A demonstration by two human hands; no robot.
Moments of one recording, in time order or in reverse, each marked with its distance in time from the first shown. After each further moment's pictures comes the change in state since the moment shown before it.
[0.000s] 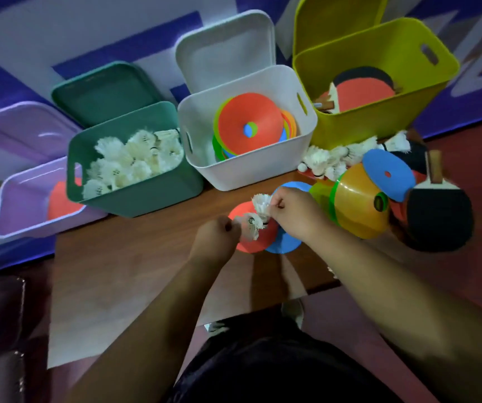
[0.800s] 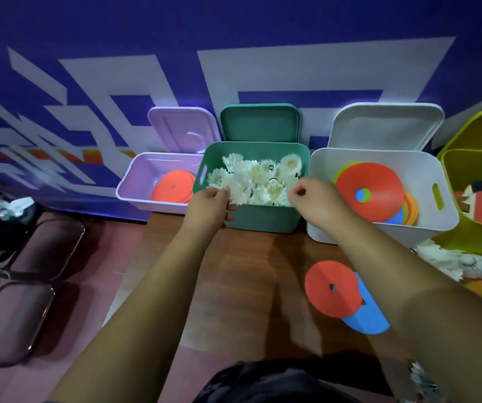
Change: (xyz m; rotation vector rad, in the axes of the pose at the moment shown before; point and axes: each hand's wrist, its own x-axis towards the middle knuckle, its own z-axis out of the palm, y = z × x) left_hand 0.013 -0.099 -0.228 -0.743 0.427 -0.254; right_hand 0.088 -0.243 0.044 -0.182 -0.085 -0.372
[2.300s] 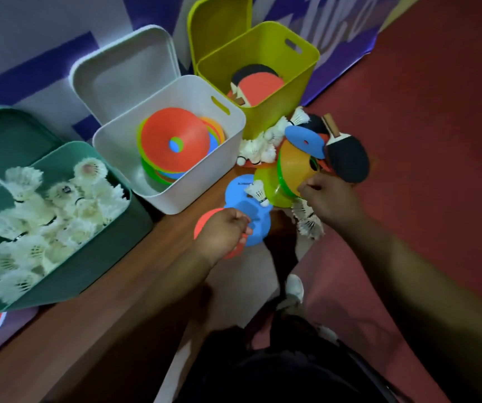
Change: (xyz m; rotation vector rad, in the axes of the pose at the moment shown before) left_hand -0.082 -0.060 0.225 0.465 -1.141 0.134; right_hand -0.268 0.152 -0.027 0.164 0.557 0.893
